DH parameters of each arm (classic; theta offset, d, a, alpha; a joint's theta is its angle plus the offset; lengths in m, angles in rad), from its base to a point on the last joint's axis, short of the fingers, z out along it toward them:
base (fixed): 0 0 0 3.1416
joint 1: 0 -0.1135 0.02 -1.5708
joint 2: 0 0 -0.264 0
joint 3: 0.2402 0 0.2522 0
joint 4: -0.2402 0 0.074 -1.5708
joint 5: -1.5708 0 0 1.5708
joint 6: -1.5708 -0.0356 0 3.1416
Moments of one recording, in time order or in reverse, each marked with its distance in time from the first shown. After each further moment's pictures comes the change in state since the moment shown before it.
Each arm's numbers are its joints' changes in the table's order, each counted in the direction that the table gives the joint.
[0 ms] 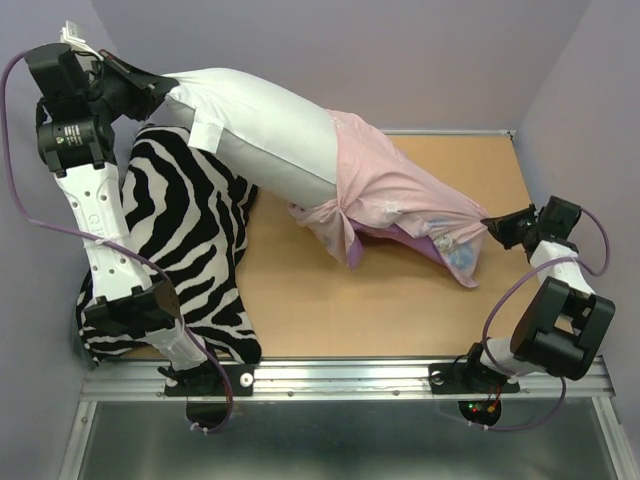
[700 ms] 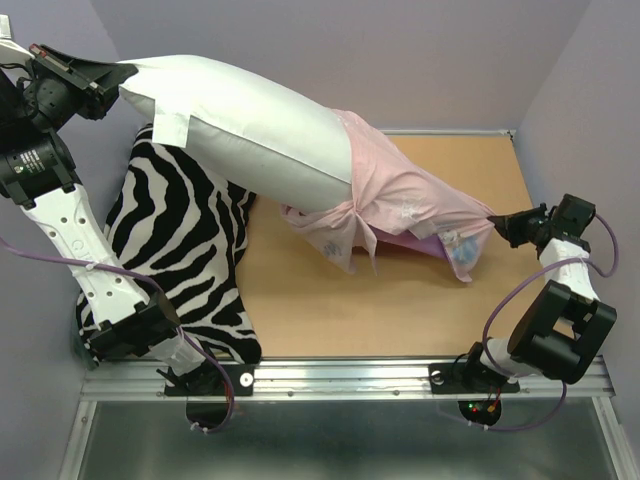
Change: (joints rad) left arm -0.281 0.100 -0.042 0.216 -0.371 0.246; right arm 0.059 0.022 0.073 -0.122 0.082 -0.066
